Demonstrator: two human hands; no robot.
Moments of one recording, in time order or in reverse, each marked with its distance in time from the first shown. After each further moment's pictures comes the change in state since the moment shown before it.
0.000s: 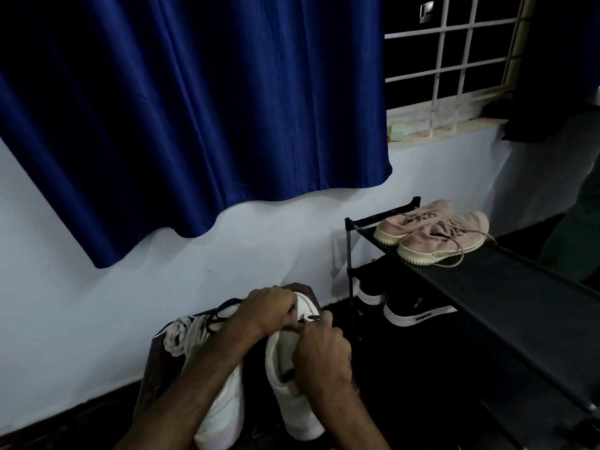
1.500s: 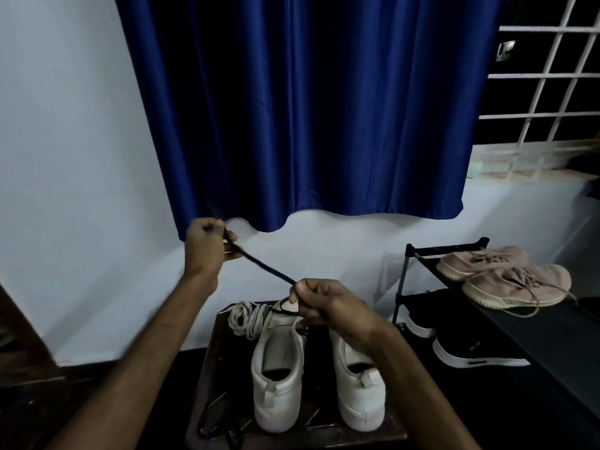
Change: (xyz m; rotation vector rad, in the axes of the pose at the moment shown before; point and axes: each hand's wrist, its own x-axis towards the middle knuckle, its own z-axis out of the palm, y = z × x) left_hand -0.103 -0.134 -0.080 -1.437 1.039 -0.520; right_hand 0.024 -0.080 -0.041 1.222 -0.745 -0.512
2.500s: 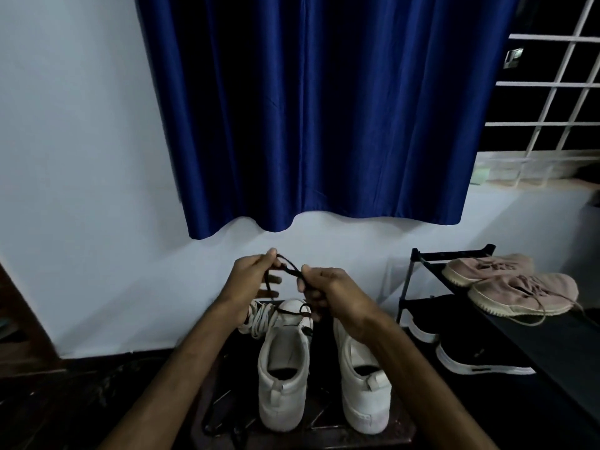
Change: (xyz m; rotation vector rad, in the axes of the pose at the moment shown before) left_hand -0.036 -0.032 0.010 0.062 -0.376 -0.189; right_hand 0.015 -0.015 0.009 -0.107 0.193 0.063
